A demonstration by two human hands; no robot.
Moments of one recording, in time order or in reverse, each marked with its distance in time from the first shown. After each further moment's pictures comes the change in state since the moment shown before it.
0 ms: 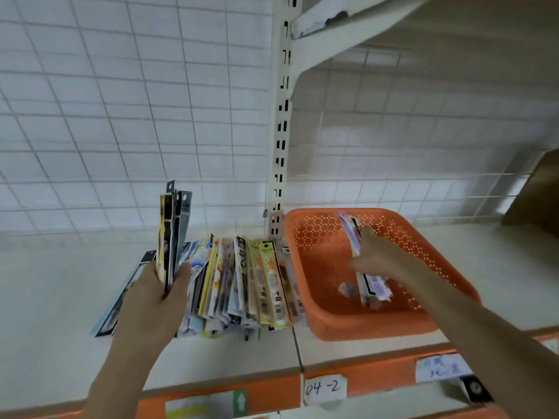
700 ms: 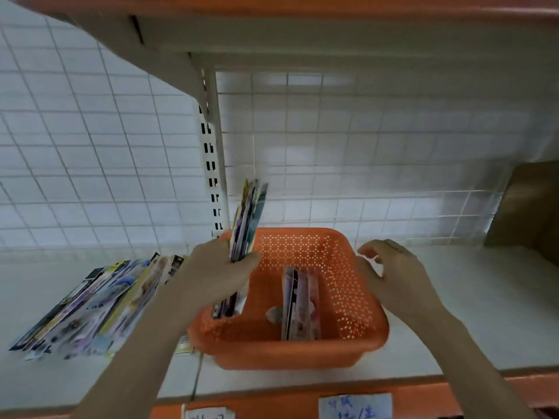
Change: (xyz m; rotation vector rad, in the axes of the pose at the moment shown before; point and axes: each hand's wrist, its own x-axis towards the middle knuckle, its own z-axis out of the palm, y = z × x) left_hand -0.016 0.159 0.128 0.309 -0.318 0.119; right_hand 0.000 0.147 -0.038 0.136 0.649 -0.433
